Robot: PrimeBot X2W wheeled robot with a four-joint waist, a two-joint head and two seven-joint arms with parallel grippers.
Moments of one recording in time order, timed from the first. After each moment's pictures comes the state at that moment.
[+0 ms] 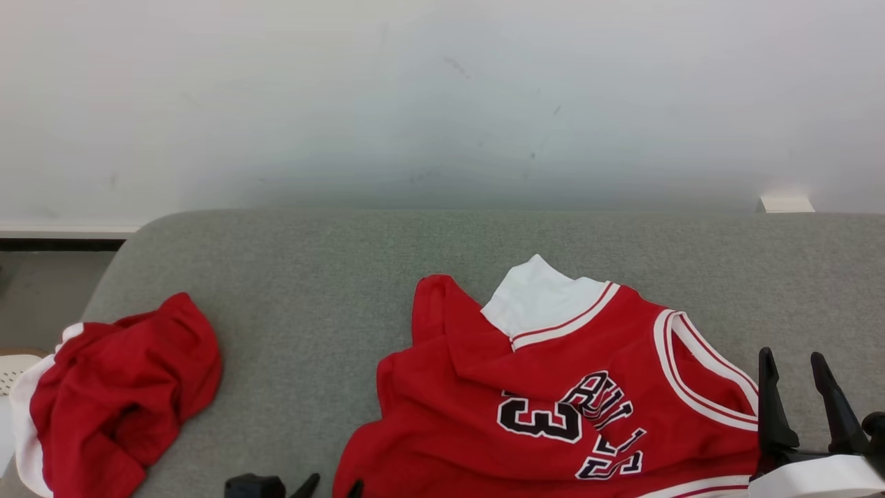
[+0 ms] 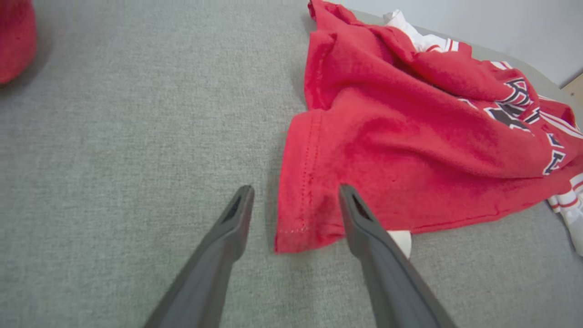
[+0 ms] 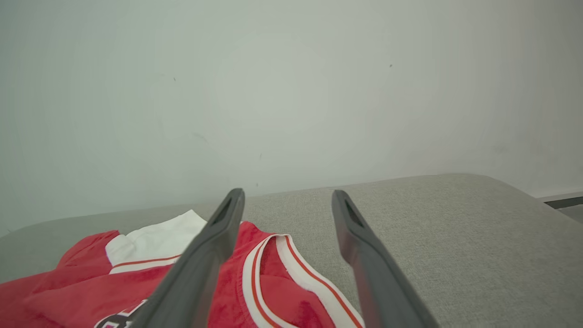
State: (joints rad) left arm -0.08 0.29 -0.53 0.36 -0.58 0.02 -0.08; right arm -0.14 -0.09 -0.06 0.35 0.34 0.13 -0.26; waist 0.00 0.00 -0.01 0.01
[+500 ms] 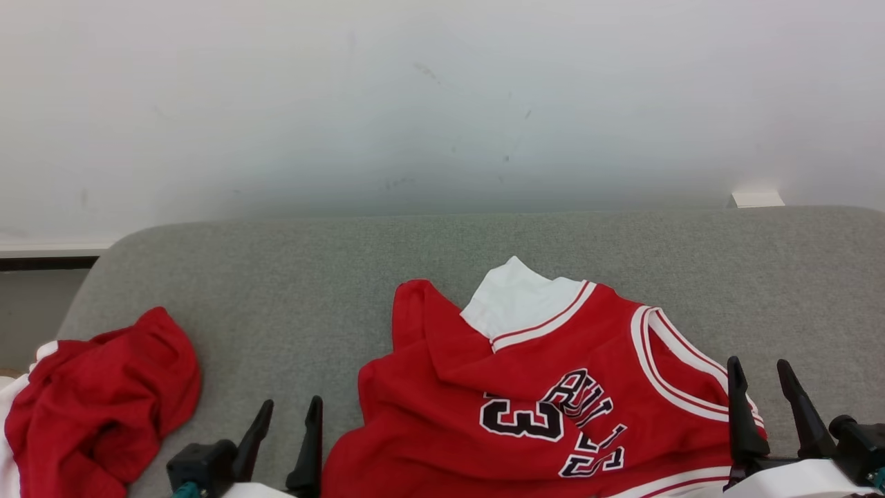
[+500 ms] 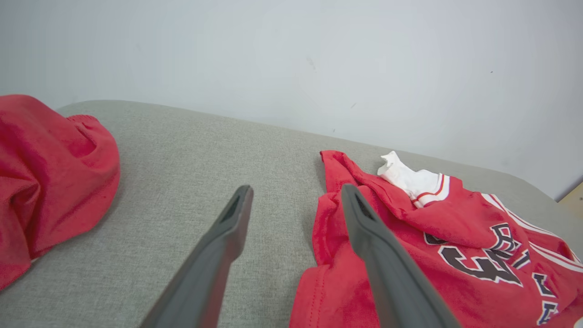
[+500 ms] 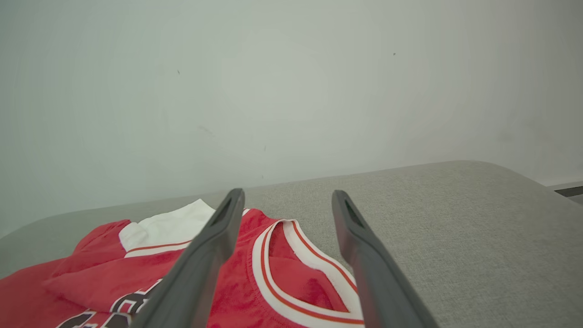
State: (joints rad) left arm -0.10 0.24 -0.37 0.26 -0.54 0.11 -0.26; right arm -0.14 -0.08 0.01 0.37 0.35 0.13 -0.26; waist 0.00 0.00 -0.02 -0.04
